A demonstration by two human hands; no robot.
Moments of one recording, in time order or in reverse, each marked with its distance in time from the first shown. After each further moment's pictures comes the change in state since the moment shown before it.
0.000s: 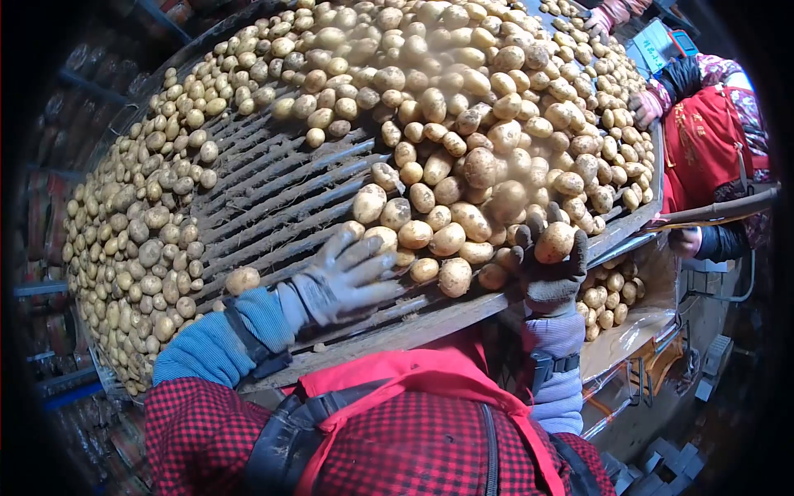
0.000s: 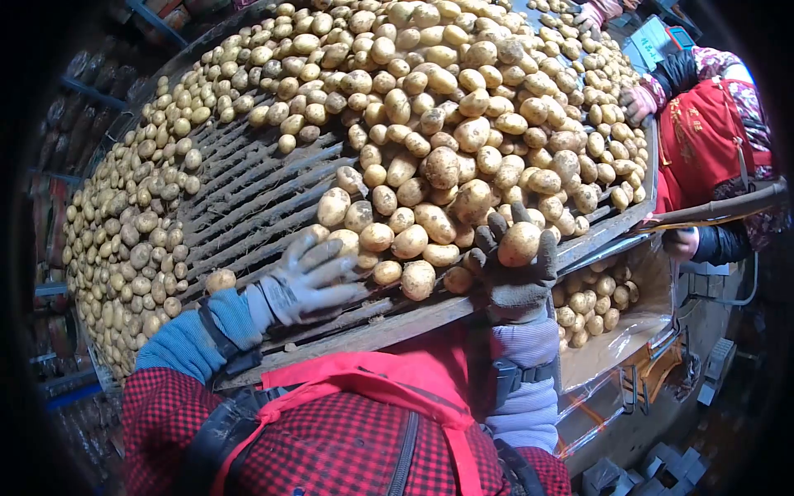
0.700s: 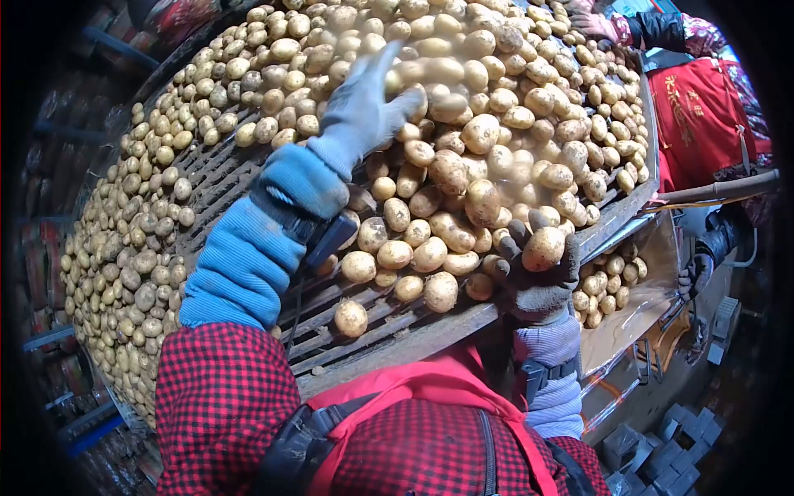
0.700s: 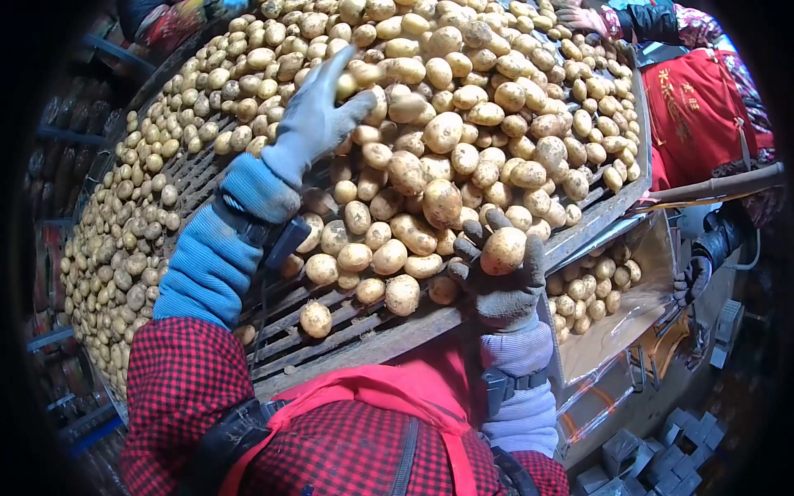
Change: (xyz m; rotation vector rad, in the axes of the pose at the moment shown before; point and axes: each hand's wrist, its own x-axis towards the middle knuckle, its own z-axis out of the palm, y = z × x) left_hand 0.224 -0.159 -0.022 -0.289 0.401 -0.603; right_hand -0.004 0.003 0.003 0.025 0.081 -0.006
